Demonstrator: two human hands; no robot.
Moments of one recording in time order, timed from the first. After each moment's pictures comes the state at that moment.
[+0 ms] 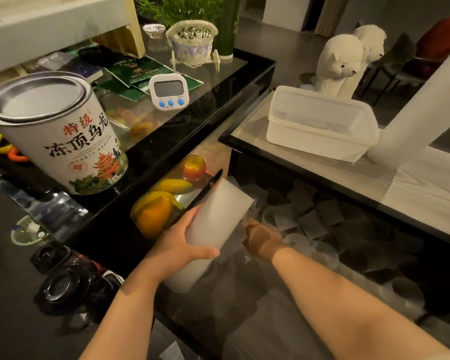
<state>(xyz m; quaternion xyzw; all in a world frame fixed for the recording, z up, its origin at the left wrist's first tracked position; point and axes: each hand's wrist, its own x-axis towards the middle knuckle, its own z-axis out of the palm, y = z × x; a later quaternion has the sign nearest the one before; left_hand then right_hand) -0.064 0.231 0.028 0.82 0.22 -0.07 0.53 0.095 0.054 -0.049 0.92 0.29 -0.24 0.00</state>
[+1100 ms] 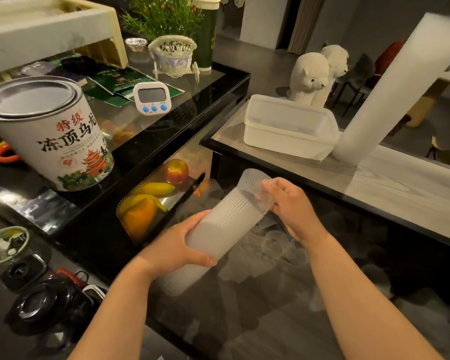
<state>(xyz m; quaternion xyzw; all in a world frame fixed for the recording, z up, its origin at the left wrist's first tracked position) -0.066 0.214 0.037 0.82 0.08 -0.13 0.55 0.067 -0.010 0.101 0.76 0.13 -0.17 -0.61</state>
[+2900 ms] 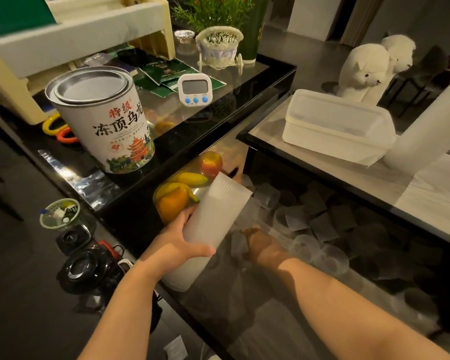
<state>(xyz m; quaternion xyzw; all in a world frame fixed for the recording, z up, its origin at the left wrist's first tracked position) -0.107 0.231 0.040 0.80 0.27 -0.05 0.54 0.056 0.061 -0.049 0.91 0.31 -0.26 -0.04</state>
